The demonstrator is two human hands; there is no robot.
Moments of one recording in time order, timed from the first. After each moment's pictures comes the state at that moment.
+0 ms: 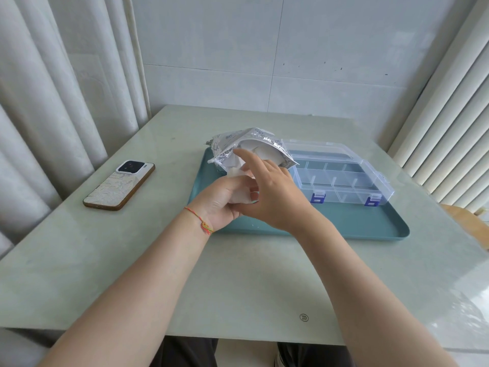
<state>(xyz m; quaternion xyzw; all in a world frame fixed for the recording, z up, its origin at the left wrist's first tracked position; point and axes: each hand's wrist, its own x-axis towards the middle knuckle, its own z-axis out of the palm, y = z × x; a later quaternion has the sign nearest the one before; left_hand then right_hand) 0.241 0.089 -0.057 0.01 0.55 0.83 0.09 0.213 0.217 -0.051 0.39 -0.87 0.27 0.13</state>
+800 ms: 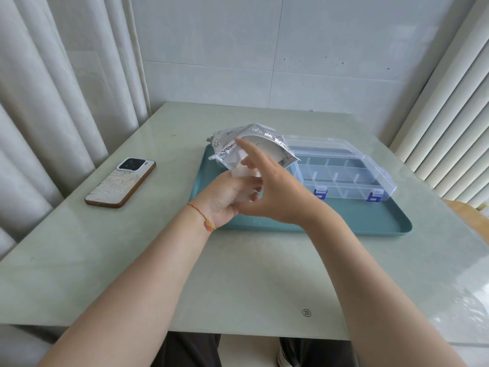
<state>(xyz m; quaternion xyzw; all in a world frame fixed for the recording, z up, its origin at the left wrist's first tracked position) 0.237 0.084 -0.063 0.05 0.60 0.79 0.08 0.214 0.222 -0.043 0.40 -0.84 0.36 0.03</state>
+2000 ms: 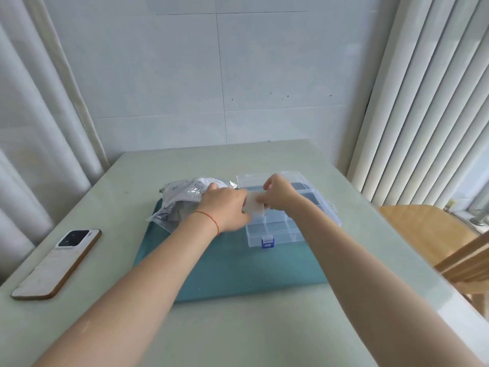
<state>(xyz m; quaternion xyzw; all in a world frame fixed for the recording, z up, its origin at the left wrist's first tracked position) 0.120 0.162 -0.016 0.11 0.99 -0.02 -0.07 0.056 0.309 -0.029 0.05 -0.91 0.41 -0.08</state>
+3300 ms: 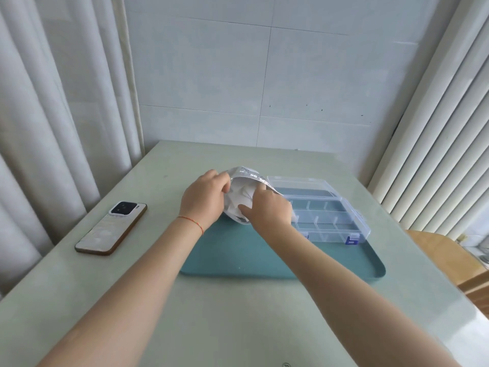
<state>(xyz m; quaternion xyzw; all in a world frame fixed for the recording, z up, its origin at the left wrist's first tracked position) 0.182 0.054 -0.027 0.01 0.94 0.20 -0.28 0.155 0.203 -0.025 0.13 -0.98 0.09 0.11</state>
